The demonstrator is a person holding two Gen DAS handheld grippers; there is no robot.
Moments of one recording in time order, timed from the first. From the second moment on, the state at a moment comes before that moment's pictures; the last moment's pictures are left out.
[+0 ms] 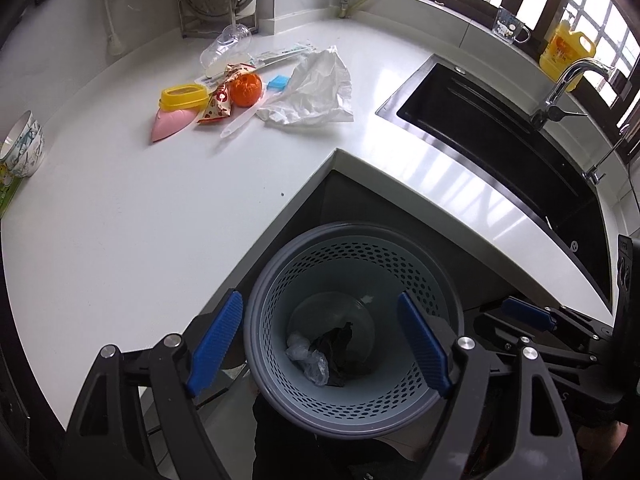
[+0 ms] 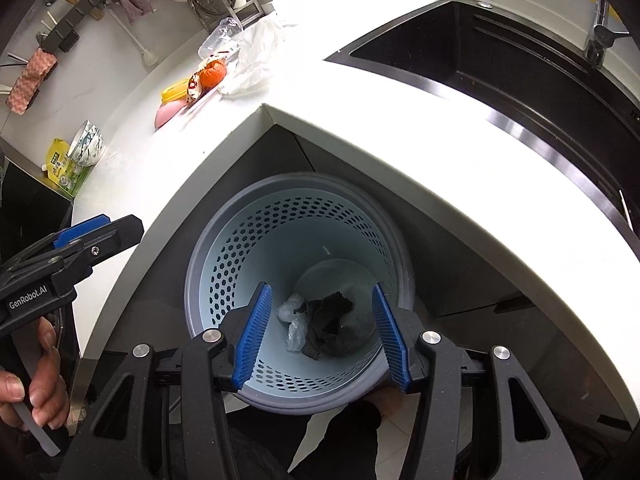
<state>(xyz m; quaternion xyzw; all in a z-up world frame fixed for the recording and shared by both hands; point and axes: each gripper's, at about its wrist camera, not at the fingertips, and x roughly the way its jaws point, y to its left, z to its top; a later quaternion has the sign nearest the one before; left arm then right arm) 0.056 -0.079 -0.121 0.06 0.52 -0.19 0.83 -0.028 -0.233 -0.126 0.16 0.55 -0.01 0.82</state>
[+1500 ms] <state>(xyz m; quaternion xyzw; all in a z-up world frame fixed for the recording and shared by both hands) 0.223 0.025 -0.076 0.06 0.47 -0.15 0.87 0.131 -0.187 -0.095 0.22 0.49 -0.03 0.84</state>
